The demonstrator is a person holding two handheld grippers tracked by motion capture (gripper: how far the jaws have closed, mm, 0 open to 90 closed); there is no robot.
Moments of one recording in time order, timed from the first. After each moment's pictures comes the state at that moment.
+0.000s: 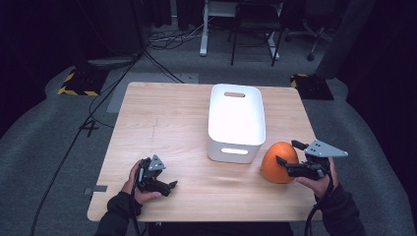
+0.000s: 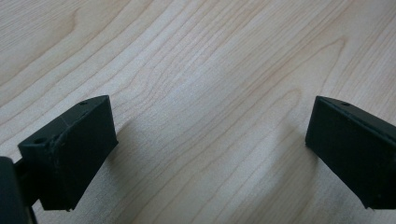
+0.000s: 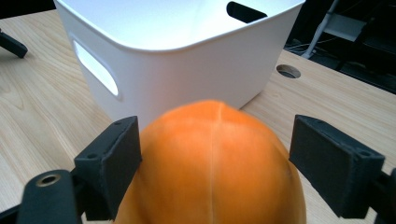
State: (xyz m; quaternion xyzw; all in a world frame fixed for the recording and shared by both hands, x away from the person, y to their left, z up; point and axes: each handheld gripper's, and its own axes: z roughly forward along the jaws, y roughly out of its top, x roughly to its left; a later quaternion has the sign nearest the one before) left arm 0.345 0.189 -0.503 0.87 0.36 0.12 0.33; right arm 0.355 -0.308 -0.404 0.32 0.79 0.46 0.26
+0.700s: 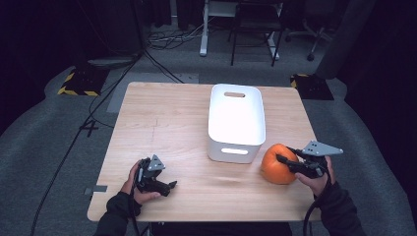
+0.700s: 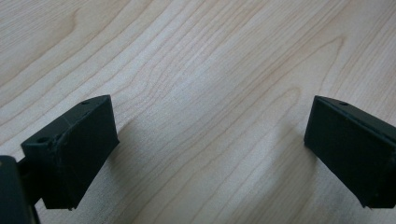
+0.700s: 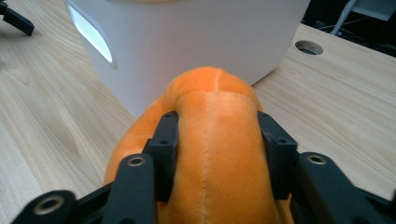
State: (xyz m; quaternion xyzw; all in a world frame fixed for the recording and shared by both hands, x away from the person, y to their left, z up) left arm 0.345 0.190 -0.504 0.87 0.36 0.12 0.33; right arm 0.367 -0.318 -0.425 0.32 0.81 0.45 0.21
